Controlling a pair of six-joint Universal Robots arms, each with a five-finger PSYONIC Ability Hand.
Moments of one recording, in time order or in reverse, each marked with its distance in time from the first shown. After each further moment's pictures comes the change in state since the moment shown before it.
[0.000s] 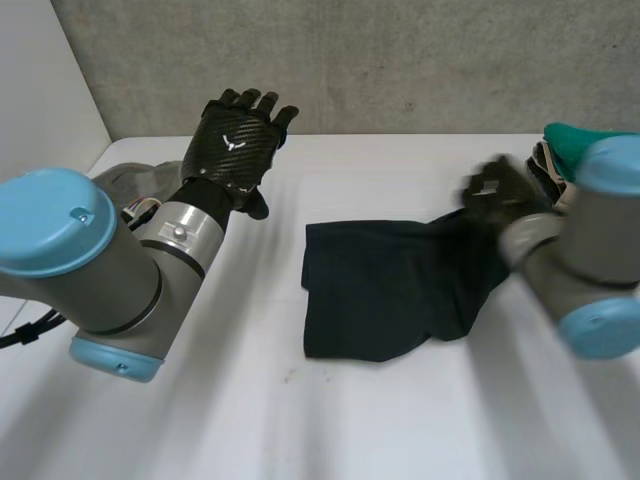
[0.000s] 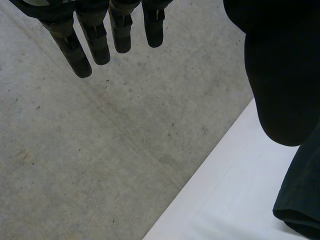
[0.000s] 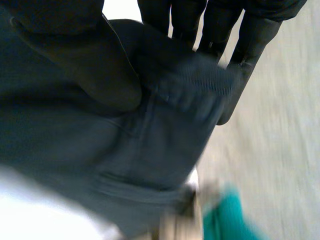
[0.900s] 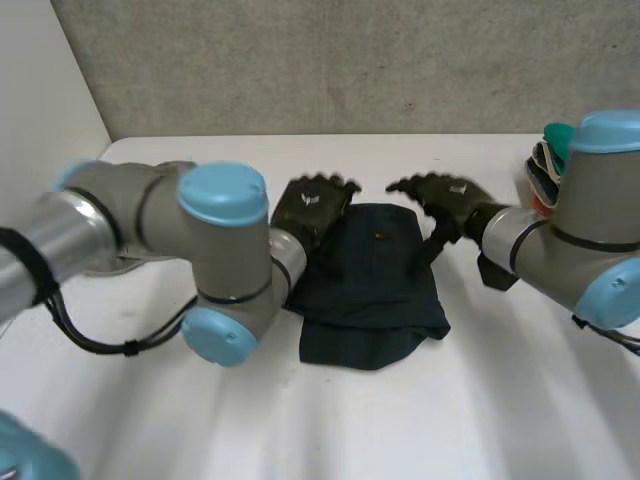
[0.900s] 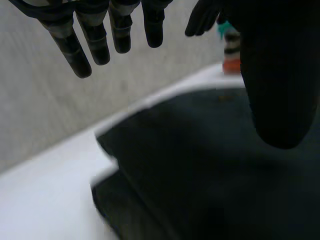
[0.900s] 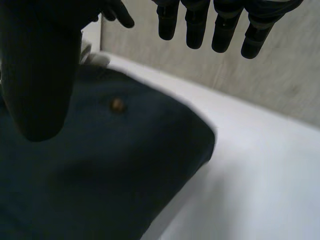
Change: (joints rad) left arm -0.160 -0.485 0.600 -0.483 -0.108 -0.338; right arm -0.055 0.117 -0.222 0.275 -0.313 0.924; left_hand 0.000 0.000 0.000 0.000 0.000; right_hand -0.851 -0.952 -0.984 -0.989 -0.940
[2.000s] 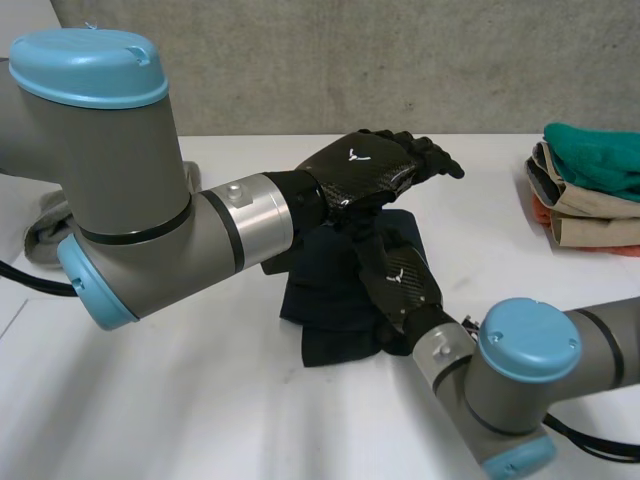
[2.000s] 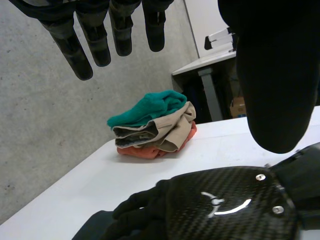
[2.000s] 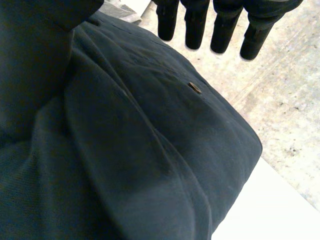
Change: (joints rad) left arm 0.057 0.320 -0.043 -0.225 0.605 0.039; right arm 0.252 -0.020 0.588 -0.814 0.247 -0.333; left_hand 0.047 0.032 0.017 0.026 0.001; right_hand 0.027 0.033 0.032 0.035 0.022
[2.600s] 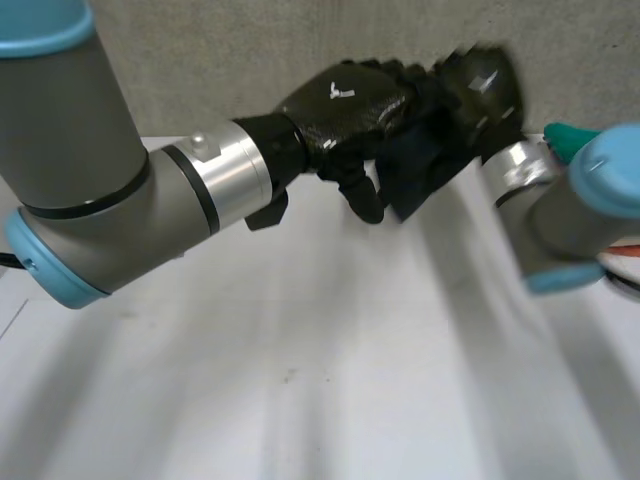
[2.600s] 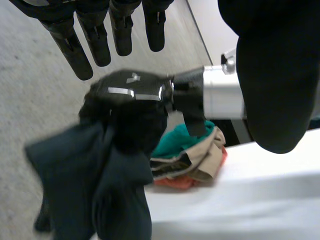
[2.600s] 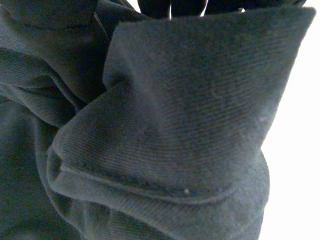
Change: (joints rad) left arm 0.027 0.105 0.003 0.072 -0.013 -0.024; right arm -0.227 -0.063 -0.481 0.030 -0.053 0.116; left_hand 0.000 0.000 0.000 0.000 0.000; right_hand 0.785 0.918 0.924 0.954 0.853
